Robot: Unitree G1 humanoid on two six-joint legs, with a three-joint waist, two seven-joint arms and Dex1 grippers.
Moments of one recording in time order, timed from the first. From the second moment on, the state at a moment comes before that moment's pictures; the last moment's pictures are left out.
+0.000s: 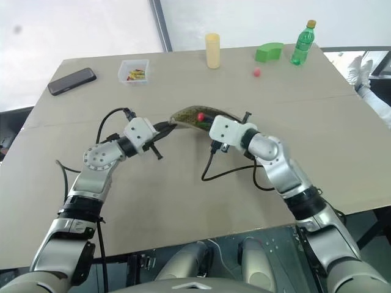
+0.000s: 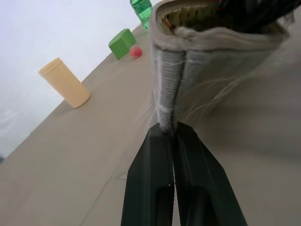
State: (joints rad) left arm -0.49 0.54 -0.04 0.37 -0.04 -0.36 -0.75; right arm -0.56 -0.39 0.32 -0.18 -0.19 0.27 0.57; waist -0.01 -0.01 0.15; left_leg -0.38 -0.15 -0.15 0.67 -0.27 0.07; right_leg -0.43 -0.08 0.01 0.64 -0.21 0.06
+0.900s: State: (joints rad) left arm -0.46 0.51 -0.08 0.29 0.00 -0.38 -0.73; right arm -0.71 -0.75 0.16 0.21 0.11 1.11 0.71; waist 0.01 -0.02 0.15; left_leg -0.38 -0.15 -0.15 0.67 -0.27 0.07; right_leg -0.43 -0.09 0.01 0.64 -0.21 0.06
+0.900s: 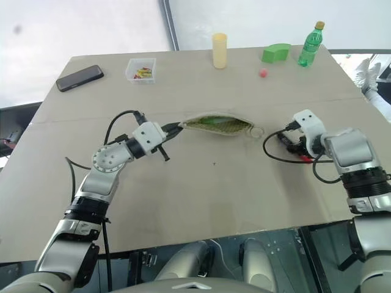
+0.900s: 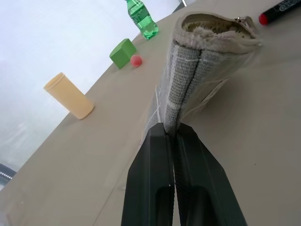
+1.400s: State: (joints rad) left arm -0.45 0.51 -0.06 0.23 -0.06 -0.27 -0.74; right arm -0.62 -0.52 -0.06 -0.44 0.37 1.10 0.63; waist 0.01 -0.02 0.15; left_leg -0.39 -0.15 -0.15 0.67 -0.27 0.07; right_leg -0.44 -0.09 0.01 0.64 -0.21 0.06
